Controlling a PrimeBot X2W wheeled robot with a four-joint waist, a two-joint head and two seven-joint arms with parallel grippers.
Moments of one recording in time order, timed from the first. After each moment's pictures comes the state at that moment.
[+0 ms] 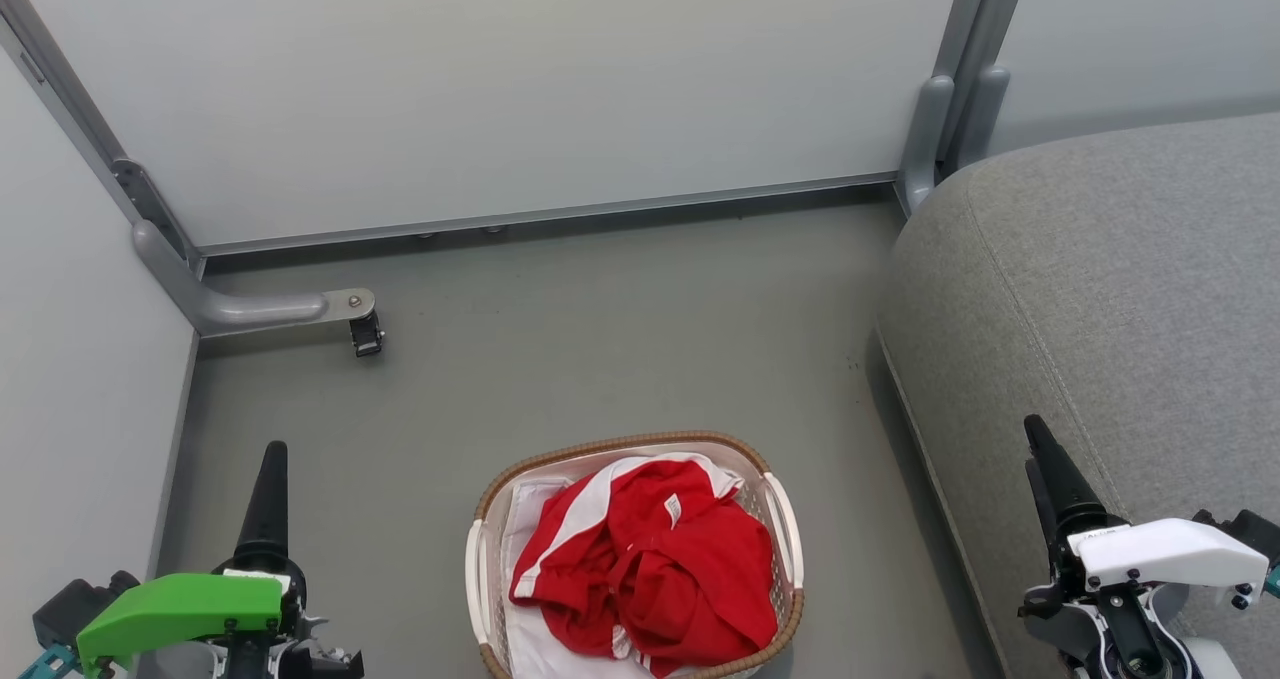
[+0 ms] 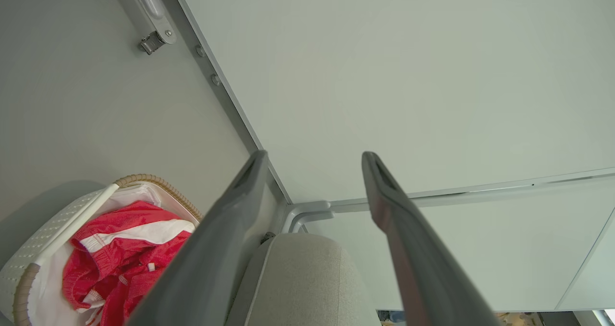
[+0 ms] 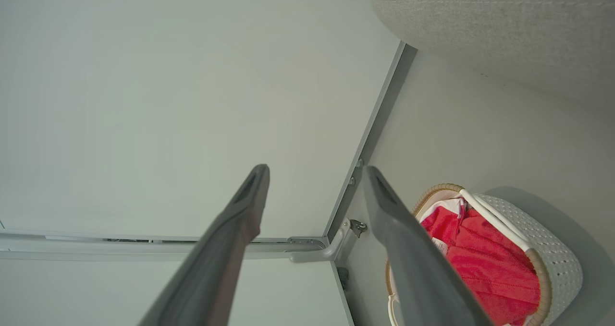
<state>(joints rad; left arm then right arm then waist) -0.07 0.06 0.09 0.29 -1.36 -0.13 0.04 -0.09 -0.06 -0.06 0.28 1.42 0.13 0.04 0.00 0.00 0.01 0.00</state>
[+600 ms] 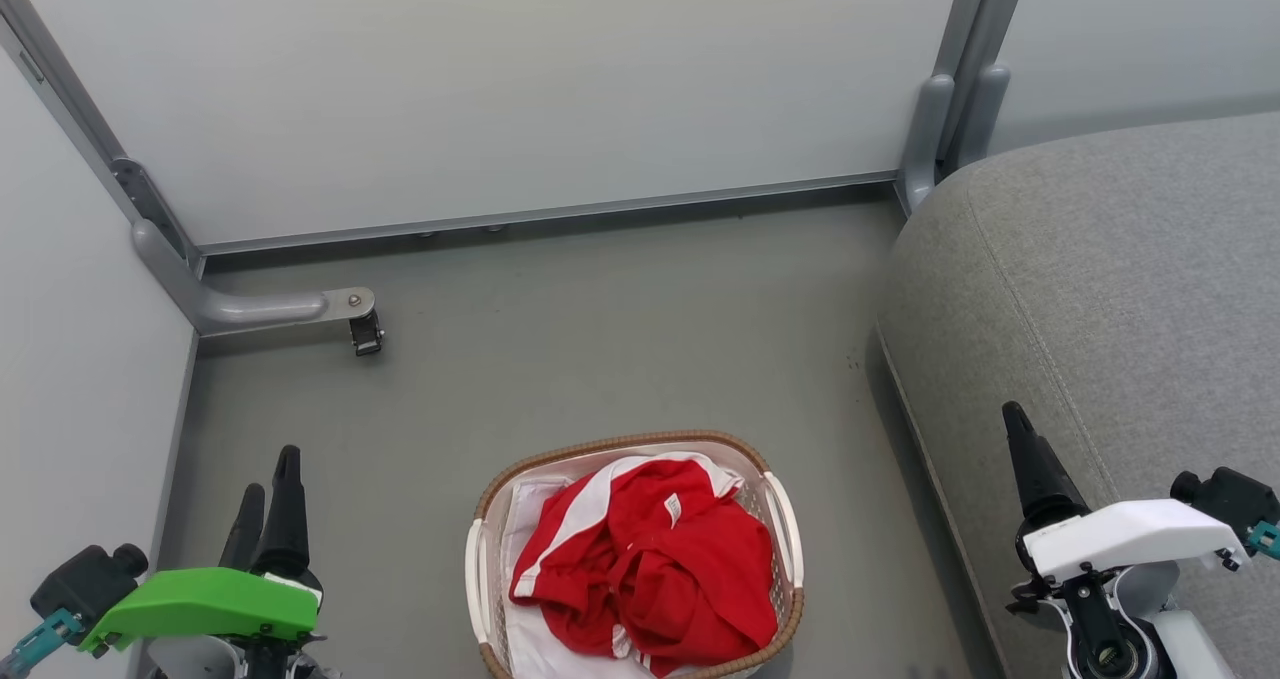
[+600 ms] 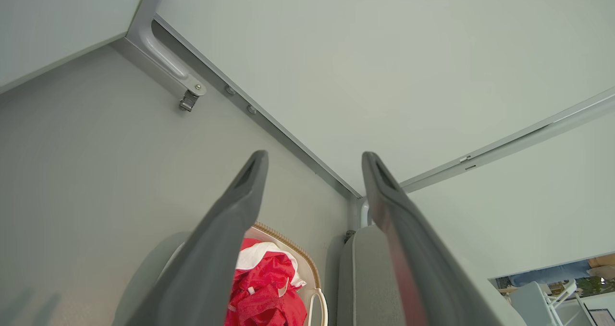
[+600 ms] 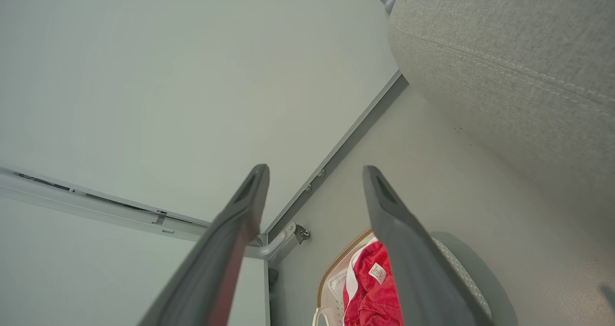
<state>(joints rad) -0.07 0.13 0.00 0.31 -1.04 -0.13 -0.03 -0.12 -0.07 -0.01 0.29 1.08 0.13 -0.03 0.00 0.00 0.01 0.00</state>
